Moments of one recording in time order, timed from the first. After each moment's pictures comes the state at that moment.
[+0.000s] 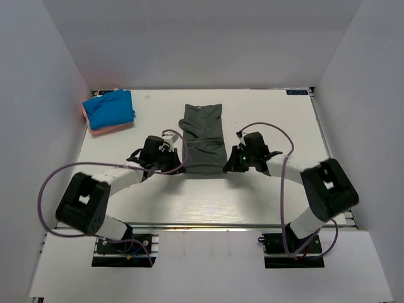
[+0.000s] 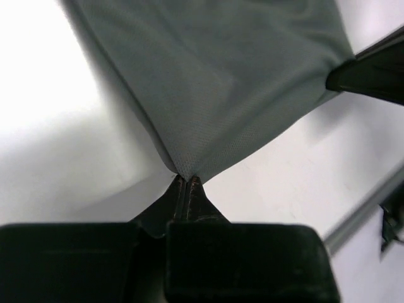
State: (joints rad) left arm -0.42 1.50 0.69 0.02 0.36 -0.37; right arm 0.49 1.62 0.77 0.02 -0.35 0.52
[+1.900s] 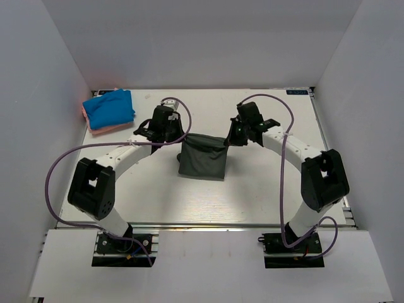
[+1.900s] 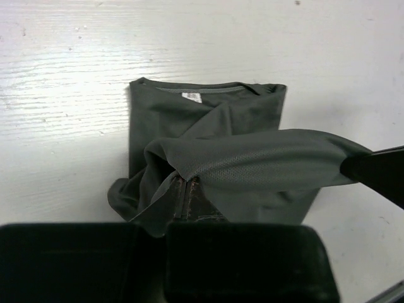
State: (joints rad) left arm -0.45 1.60 1.13 -0.18 0.05 -0.48; right arm 0.49 1.68 1.24 -0.42 -0.14 0.57
